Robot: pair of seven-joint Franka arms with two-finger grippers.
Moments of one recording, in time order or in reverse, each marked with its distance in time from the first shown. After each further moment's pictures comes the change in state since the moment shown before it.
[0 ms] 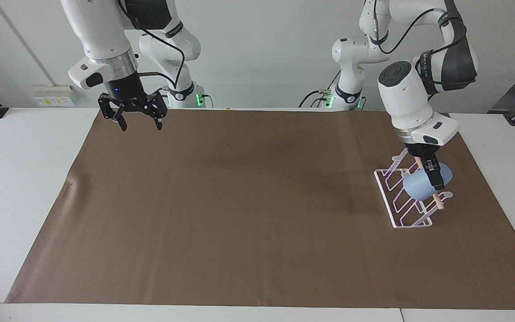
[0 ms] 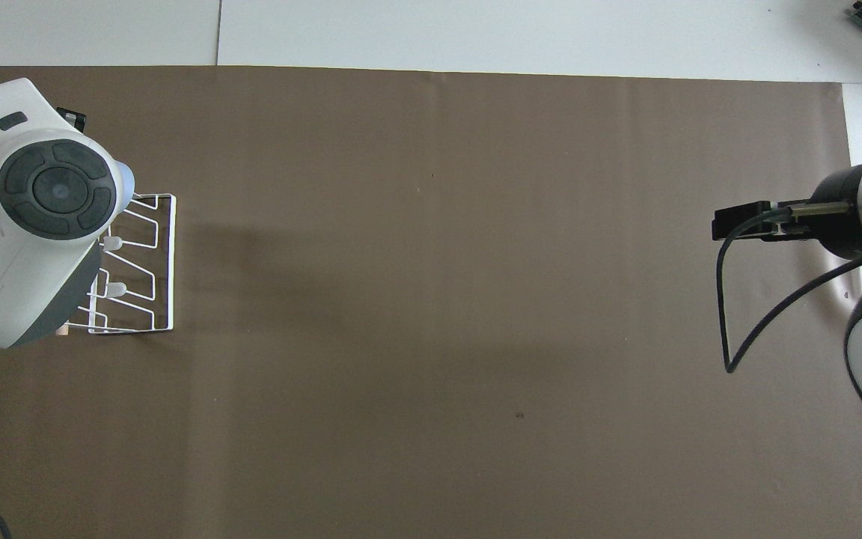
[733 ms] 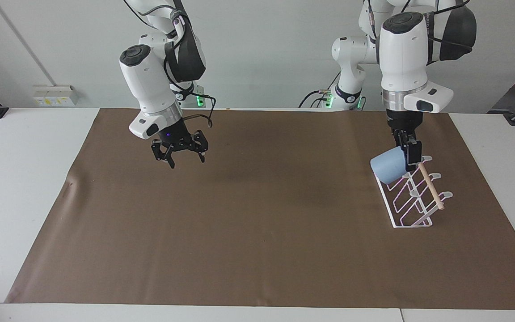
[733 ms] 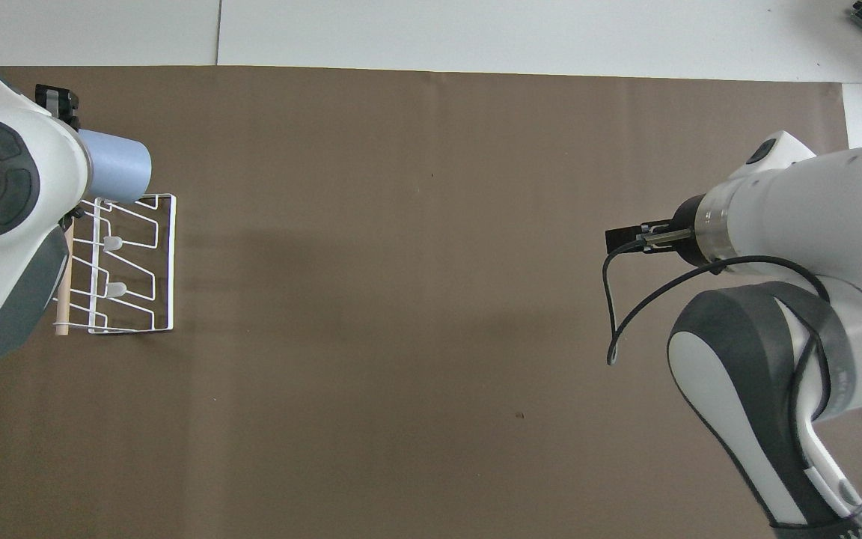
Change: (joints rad) left arm -0.023 -0.057 0.001 0.064 -0.166 -0.024 0.001; right arm 0.112 0.031 0.003 -0.237 0.002 0.311 -0.004
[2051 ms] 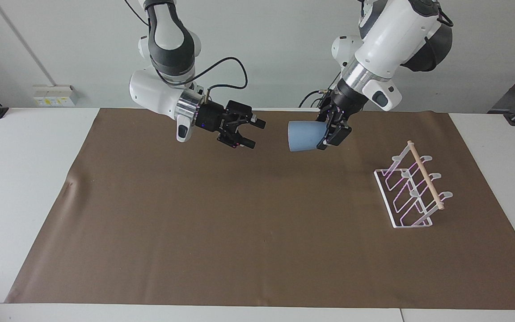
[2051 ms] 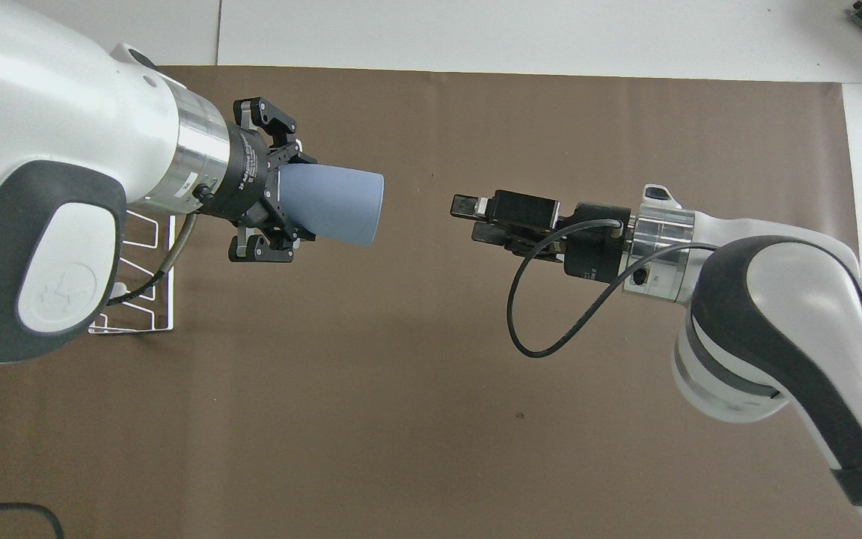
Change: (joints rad) left arm -0.173 0.112 -0.023 0.336 -0.815 -0.254 0.000; right arm 0.107 0.027 0.004 -0.140 1.381 0.208 -0.400
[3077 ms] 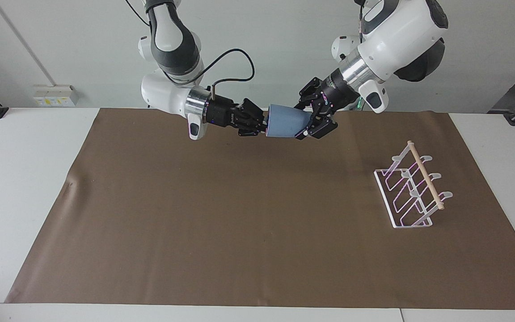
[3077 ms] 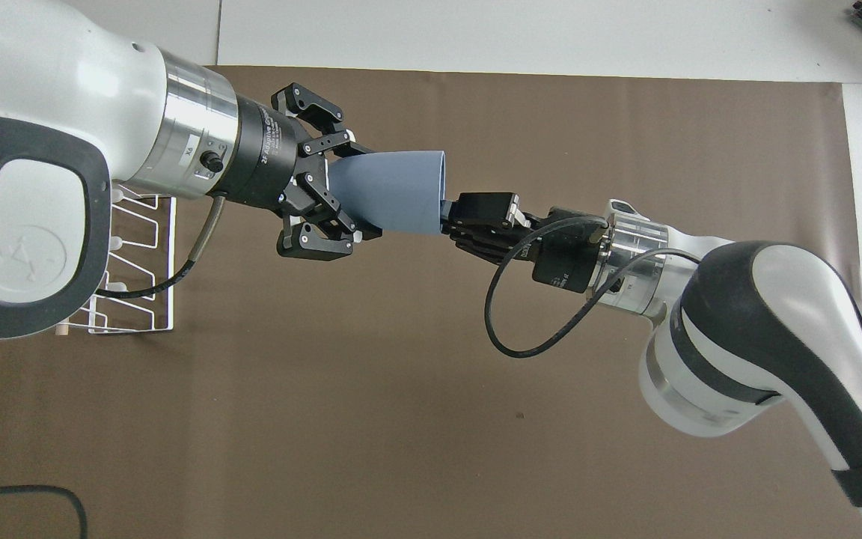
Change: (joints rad) left arm -0.001 0.054 -0.003 0.091 -0.357 0.002 -0.099; right arm 0.068 0.000 0.007 0.000 0.356 -0.002 -0.049
